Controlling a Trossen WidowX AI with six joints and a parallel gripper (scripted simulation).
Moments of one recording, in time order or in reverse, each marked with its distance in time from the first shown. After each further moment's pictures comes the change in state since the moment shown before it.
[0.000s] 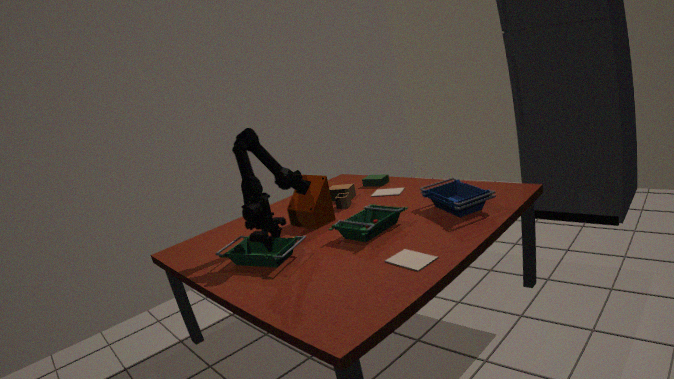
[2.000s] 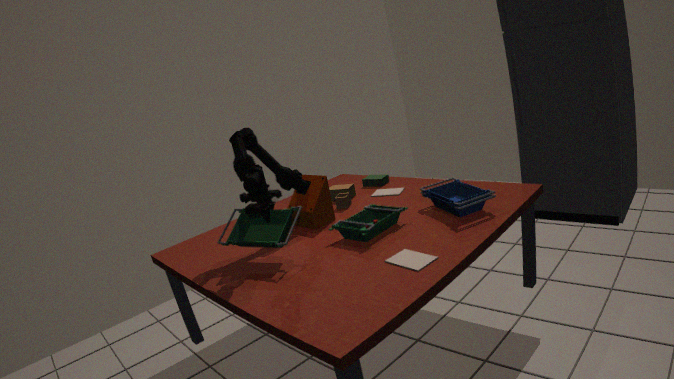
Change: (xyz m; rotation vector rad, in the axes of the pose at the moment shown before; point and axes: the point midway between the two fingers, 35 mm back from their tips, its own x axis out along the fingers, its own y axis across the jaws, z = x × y) arm -0.113 -0.005 -0.008 -0.011 0.005 -0.041
